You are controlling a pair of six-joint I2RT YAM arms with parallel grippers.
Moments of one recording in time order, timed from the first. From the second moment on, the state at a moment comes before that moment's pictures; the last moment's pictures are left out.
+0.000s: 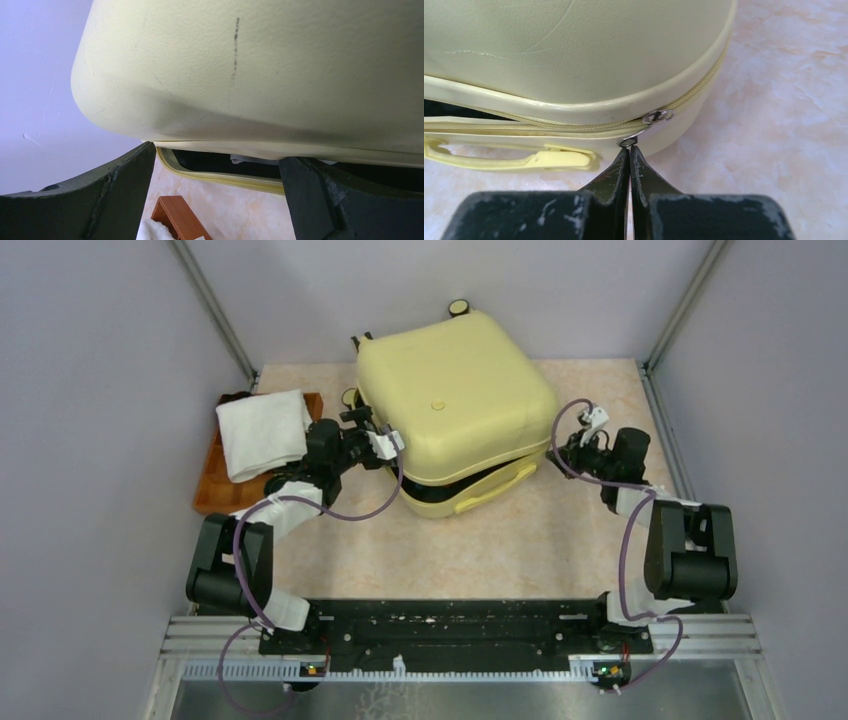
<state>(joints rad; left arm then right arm) -0.25 1.47 0.76 0.47 0.41 0.97 -0.11 1.53 0.66 0.47 -0.80 -0.10</state>
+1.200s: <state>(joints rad) -0.25 1.47 0.76 0.47 0.40 0.96 -0.21 1.68 0.83 0.47 -1.10 -0.10</state>
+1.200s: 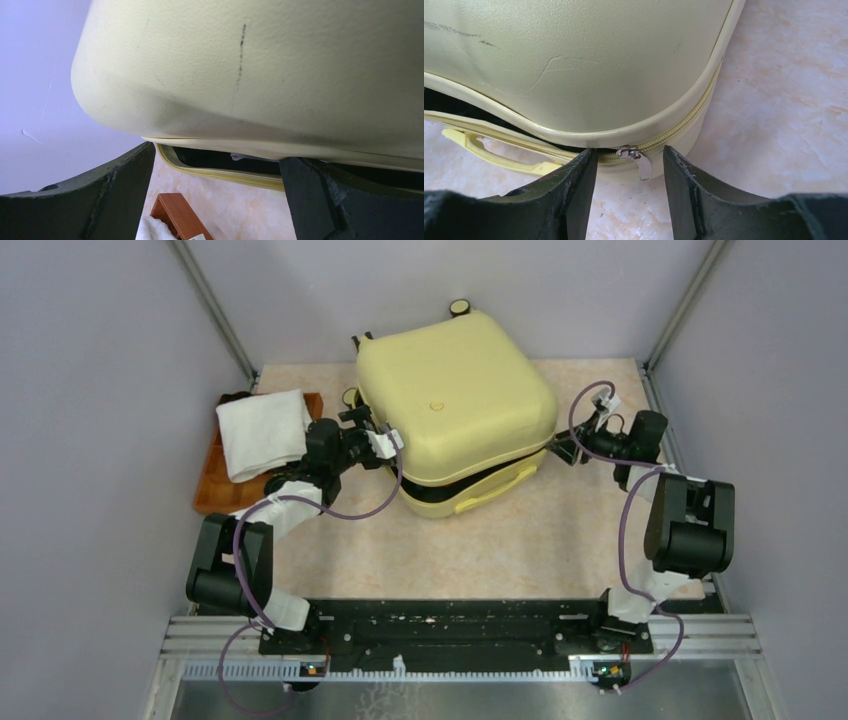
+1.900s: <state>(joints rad) -0.25 1.47 0.76 0.47 0.40 0.96 -0.25 1.74 0.81 0.56 -1.14 0.02</state>
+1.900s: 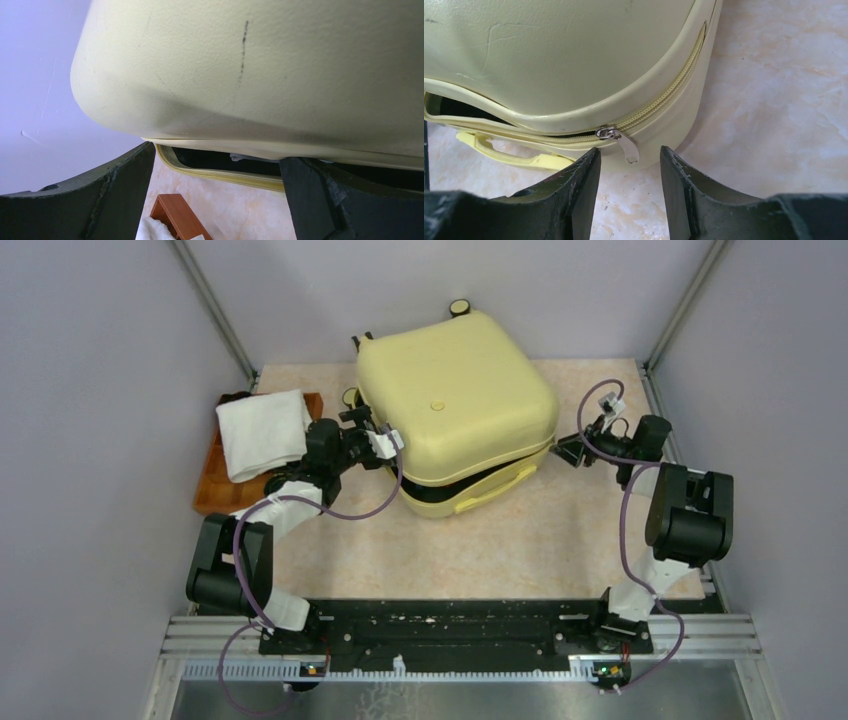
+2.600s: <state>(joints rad) -0.24 1.47 0.76 0.46 0.38 0.96 -0.23 1.84 0.91 0.53 -1.29 0.09</state>
